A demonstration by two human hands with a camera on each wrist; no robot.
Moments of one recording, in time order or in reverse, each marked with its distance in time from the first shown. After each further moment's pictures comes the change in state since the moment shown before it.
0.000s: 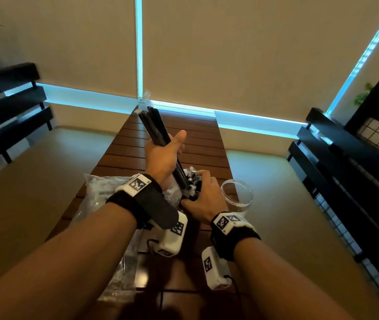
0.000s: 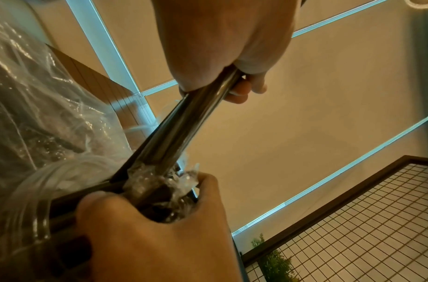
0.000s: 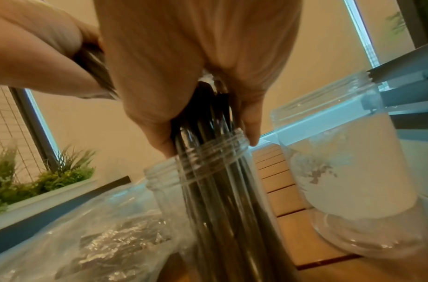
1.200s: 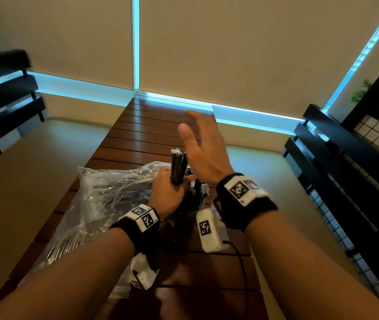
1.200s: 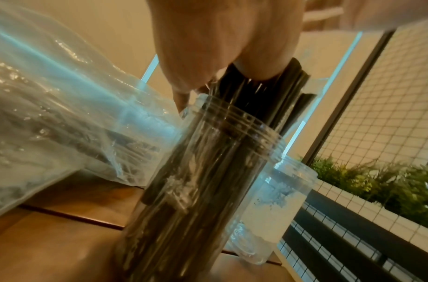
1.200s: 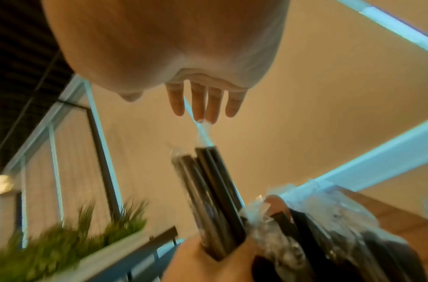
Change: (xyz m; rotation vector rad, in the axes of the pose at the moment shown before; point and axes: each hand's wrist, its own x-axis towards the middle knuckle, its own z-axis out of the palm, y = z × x) left_hand -0.023 -0.093 -0.024 0.500 -0.267 0.235; right_hand 0.013 -0.074 -0.063 0.191 0.203 -0.382
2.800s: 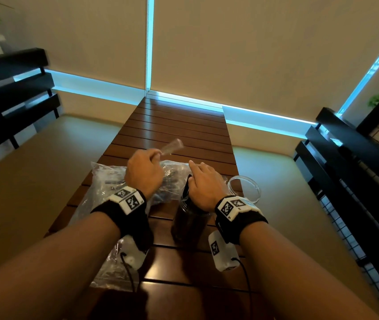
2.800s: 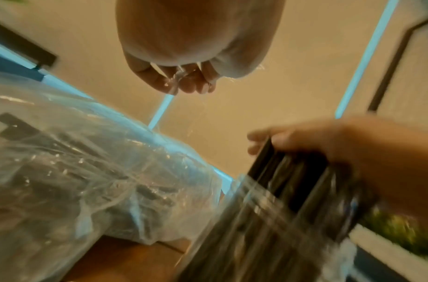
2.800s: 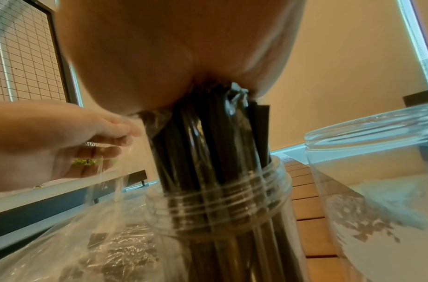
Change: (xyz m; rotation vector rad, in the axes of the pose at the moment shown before) left_hand 0.020 0.005 -0.065 0.415 0.334 -0.127; right_hand -0.029 0.058 0.045 -0.524 -0.494 0.121
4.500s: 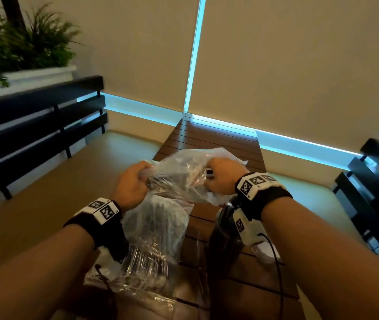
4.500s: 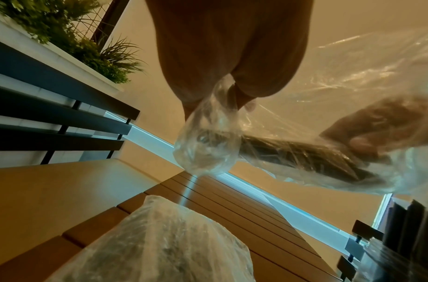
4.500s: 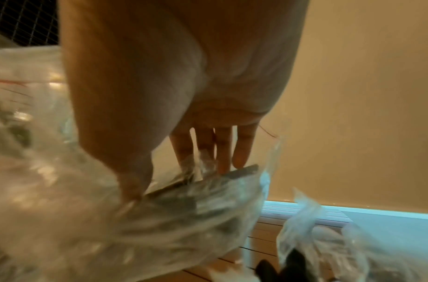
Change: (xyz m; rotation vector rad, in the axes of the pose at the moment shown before) left_hand 0.020 -0.074 -0.131 -0.029 -0.179 0.069; right_hand 0.055 -0.088 -0.064 -0.100 -0.102 -0.184
